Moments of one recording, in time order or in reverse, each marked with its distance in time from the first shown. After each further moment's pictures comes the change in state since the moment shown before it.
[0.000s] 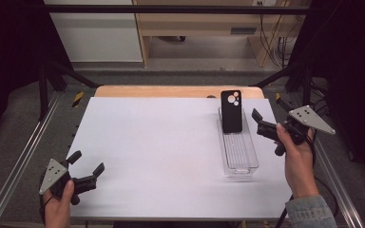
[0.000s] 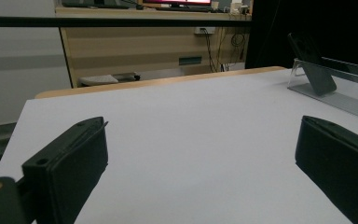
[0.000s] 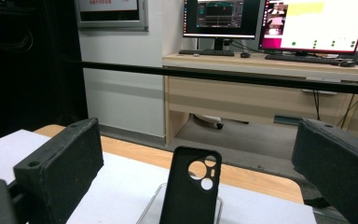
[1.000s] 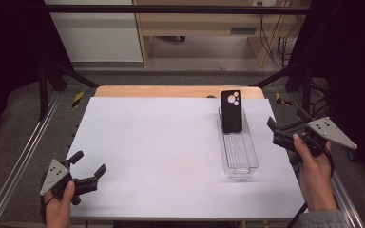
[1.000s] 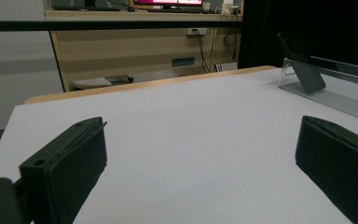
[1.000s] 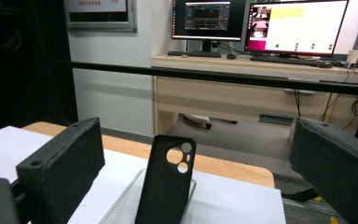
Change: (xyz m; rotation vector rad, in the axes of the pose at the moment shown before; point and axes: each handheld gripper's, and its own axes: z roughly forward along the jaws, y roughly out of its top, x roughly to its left) left arm -0.003 0.001 0.000 -0.007 -0.030 0.017; right arm -0.021 -0.009 -0.038 -0.010 -0.040 -0.013
